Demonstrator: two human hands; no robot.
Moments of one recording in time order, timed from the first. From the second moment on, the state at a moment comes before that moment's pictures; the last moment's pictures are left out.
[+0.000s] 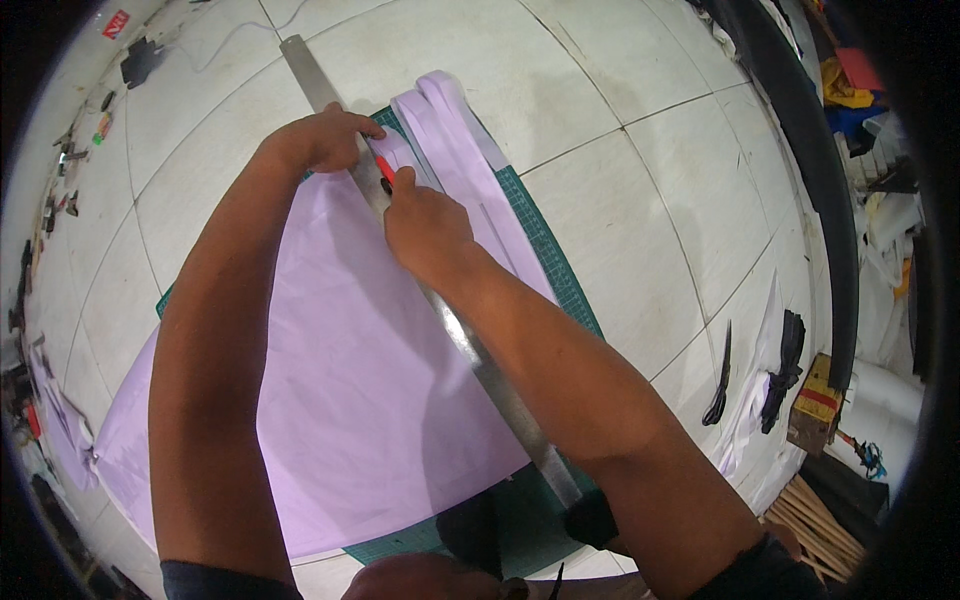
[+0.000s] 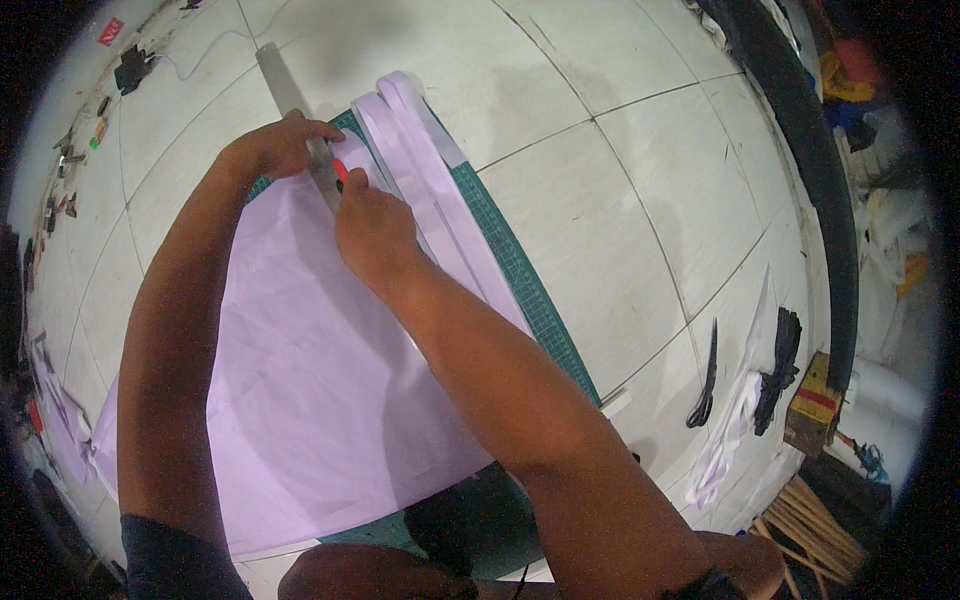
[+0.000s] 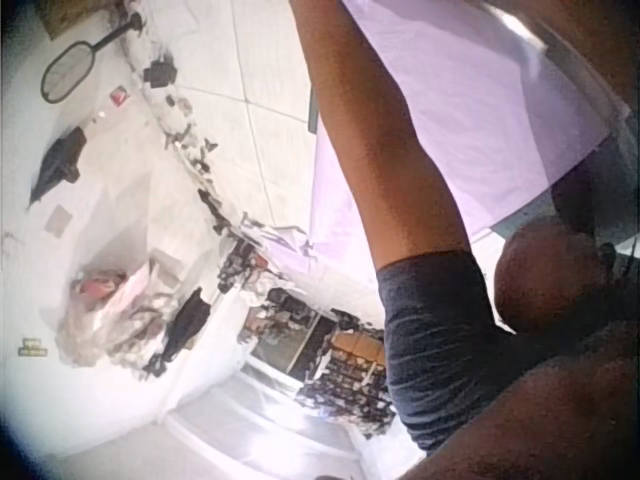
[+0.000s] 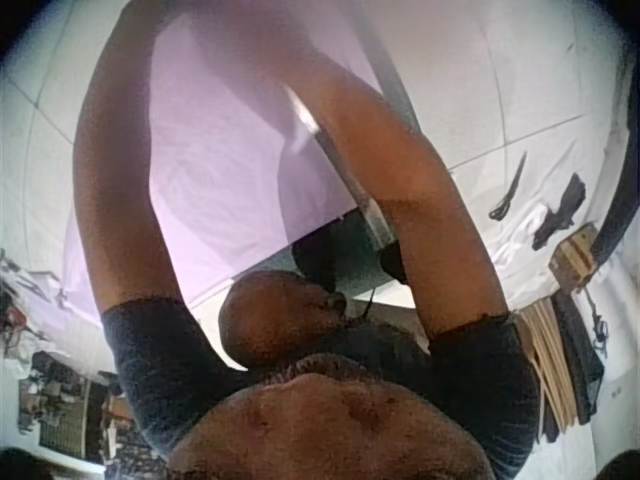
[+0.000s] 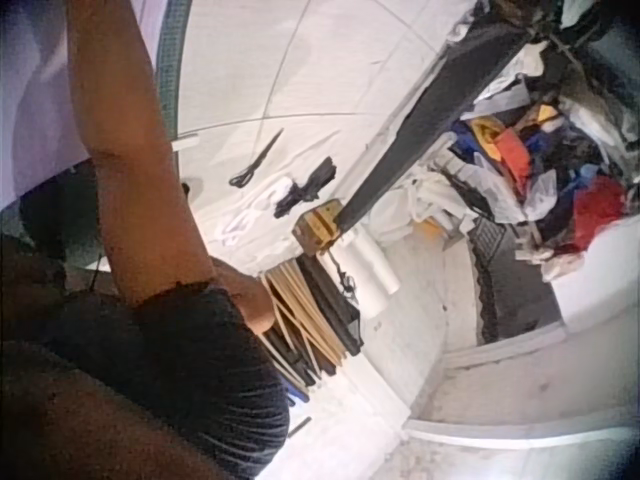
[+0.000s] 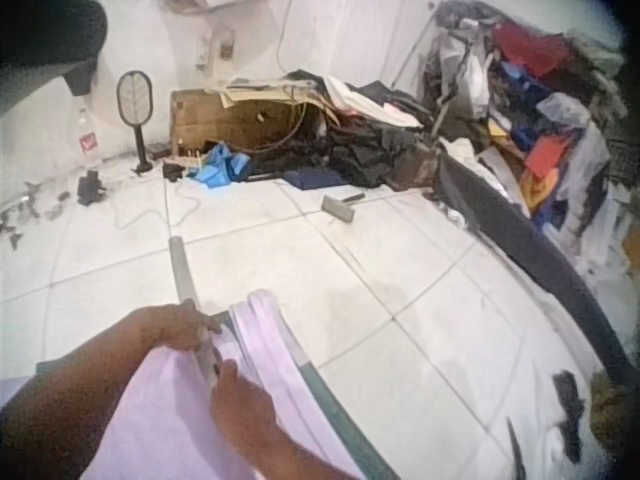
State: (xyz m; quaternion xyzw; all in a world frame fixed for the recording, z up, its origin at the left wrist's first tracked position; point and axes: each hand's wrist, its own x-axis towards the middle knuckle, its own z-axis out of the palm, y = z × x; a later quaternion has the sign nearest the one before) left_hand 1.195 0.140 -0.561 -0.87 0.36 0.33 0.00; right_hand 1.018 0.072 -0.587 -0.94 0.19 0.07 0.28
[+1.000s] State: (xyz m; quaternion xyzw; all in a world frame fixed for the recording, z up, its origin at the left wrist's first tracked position) left_hand 1.200 0.140 -0.580 -0.85 0.40 0.33 -0.03; right_hand 0.599 0.083 -0.480 -0.73 0.35 0.54 0.23
